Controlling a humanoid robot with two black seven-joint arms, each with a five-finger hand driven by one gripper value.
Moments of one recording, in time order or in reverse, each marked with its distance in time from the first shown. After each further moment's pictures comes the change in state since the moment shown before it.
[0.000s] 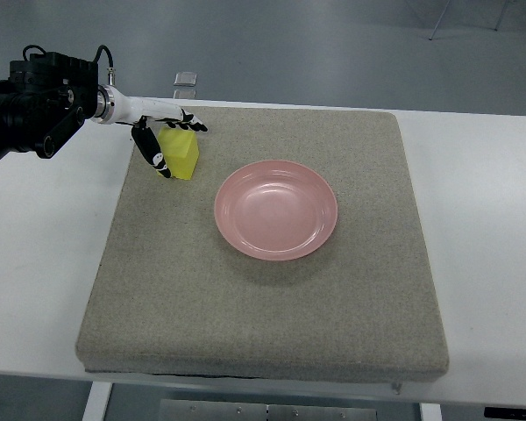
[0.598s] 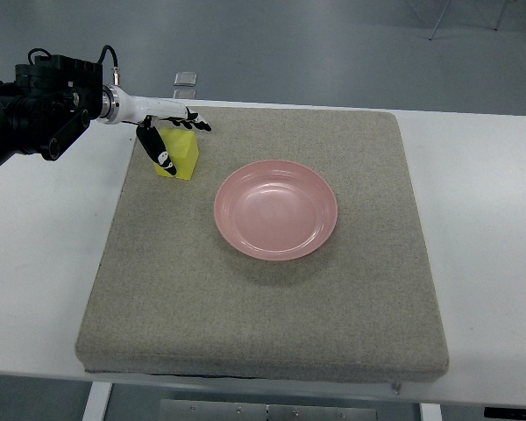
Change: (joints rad) left arm 0.003 -0.007 0.000 0.000 -0.001 0.015 0.000; right arm 0.000 0.000 0.000 0.000 0.000 0.000 0.000
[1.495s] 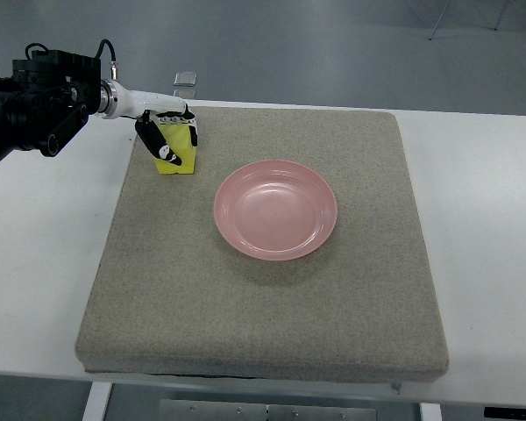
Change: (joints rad) left arm -0.013 0.000 -0.002 0.012 0.001 0.009 0.001; right arm 0.000 0.000 0.000 0.000 0.000 0.000 0.000
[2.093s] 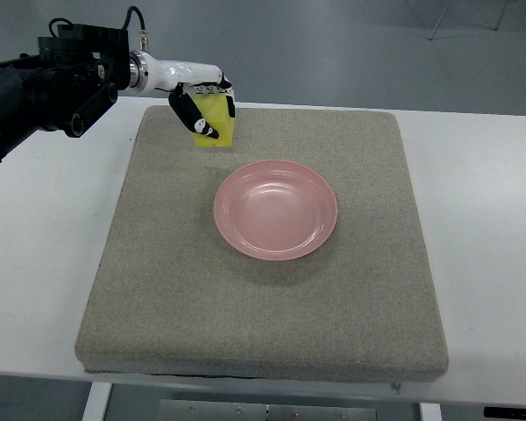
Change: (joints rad) left arm -0.088 -0.060 -0.048 -0.061 -0.016 0.077 0.000; right arm -0.001 0.000 0.000 0.000 0.000 0.000 0.000
